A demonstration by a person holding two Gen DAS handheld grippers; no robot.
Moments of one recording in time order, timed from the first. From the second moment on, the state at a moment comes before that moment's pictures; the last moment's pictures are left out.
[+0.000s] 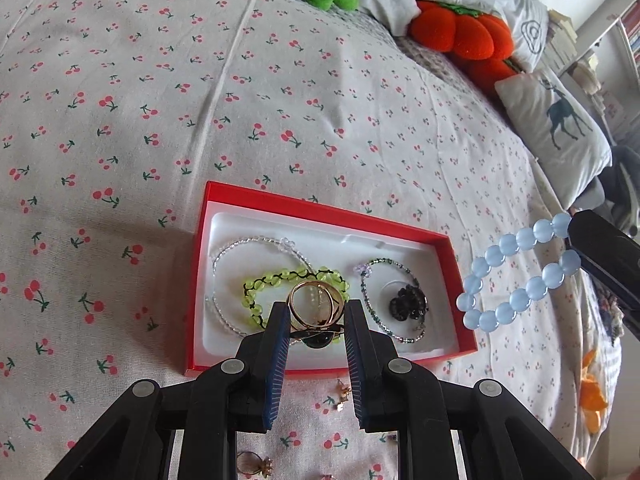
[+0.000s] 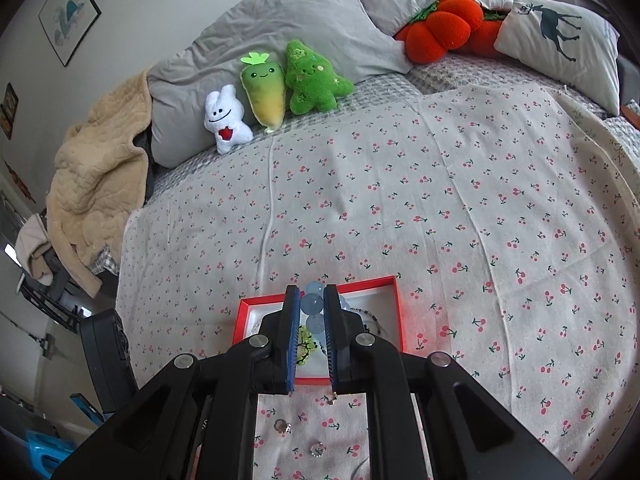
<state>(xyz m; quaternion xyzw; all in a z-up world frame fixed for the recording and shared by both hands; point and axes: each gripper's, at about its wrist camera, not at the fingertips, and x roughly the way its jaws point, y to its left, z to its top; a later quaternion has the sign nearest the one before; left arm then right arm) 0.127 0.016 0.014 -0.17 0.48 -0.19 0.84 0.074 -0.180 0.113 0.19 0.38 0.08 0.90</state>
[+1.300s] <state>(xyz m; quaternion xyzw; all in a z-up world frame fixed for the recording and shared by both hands) 0.078 0.060 0.013 -0.21 0.47 -0.11 0.85 0.103 -0.175 0.051 0.17 0.45 0.00 0.88</state>
